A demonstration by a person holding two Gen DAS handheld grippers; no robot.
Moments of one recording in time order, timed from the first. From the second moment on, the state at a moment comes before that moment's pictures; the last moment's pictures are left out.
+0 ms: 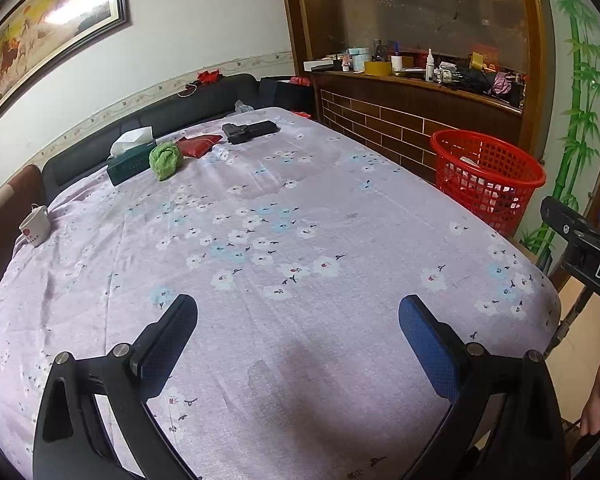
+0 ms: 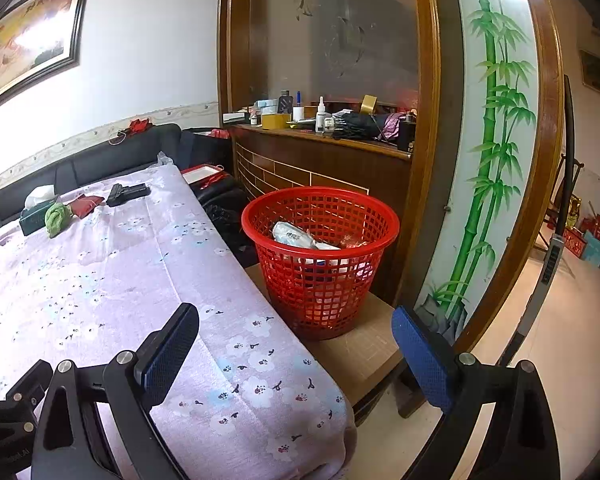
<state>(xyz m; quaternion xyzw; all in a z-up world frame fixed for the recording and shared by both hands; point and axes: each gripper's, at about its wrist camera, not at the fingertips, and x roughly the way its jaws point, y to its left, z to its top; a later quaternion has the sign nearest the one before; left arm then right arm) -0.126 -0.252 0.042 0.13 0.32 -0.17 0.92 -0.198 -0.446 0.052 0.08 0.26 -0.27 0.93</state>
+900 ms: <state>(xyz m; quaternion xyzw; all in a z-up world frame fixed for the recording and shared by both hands) -0.125 -0.250 0.040 0.12 0.32 -0.17 0.92 -0.195 -0.442 0.052 0.07 0.26 -0.26 0.93</state>
